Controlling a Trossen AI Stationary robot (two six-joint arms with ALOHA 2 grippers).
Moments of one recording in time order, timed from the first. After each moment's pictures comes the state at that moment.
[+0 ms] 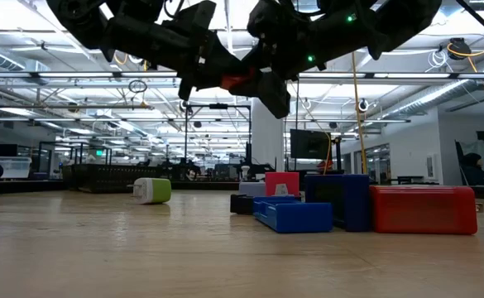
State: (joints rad) left arm 0.08 1.49 0.74 0.56 -0.15 -0.25; right arm 0.13 1.73 0.89 0.68 0.71 -0.94
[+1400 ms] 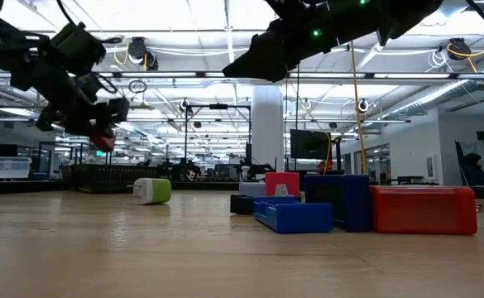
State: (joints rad) left arm 0.59 0.88 0.27 0.08 -0.74 -0.52; right arm 0.14 1.65 0.89 0.59 0.57 -0.48
